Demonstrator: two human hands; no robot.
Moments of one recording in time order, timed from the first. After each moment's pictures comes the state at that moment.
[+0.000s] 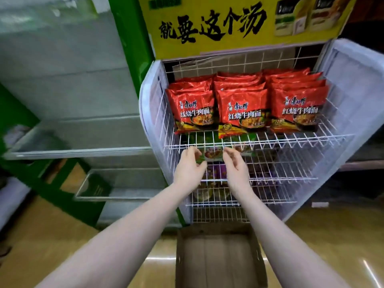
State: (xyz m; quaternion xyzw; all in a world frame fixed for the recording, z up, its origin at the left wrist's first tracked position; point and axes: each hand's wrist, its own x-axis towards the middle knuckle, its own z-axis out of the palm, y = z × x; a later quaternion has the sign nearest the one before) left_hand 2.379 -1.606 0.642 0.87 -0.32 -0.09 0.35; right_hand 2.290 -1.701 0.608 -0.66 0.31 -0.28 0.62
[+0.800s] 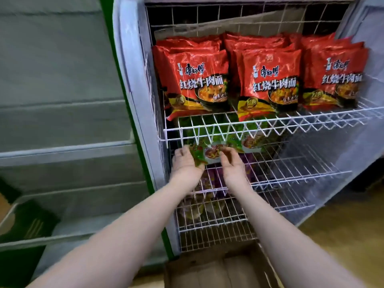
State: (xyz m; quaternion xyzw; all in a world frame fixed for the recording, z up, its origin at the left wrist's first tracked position) left_hand 2.516 -1.653 0.470 0.88 -0.35 -0.13 0.30; right_hand 2.417 -1.731 0.458 -0.70 0.42 -0.31 0.49
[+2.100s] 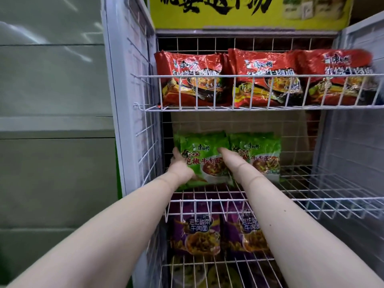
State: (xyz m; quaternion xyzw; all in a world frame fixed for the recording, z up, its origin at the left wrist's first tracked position) left_hand 2.573 -1.737 0.382 0.84 -0.29 -0.09 0.45; right_hand 2.473 -1.834 0.408 -0.71 0.38 -0.24 0.54
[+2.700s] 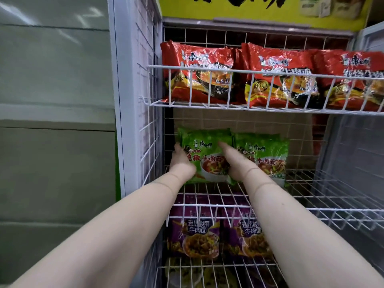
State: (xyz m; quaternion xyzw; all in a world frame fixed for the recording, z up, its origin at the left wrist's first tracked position) left_hand 2.597 -1.756 0.378 0.83 -0.27 -0.04 0.49; right_hand 2.499 -1.851 0.401 -0.69 0.32 -0.22 0.61
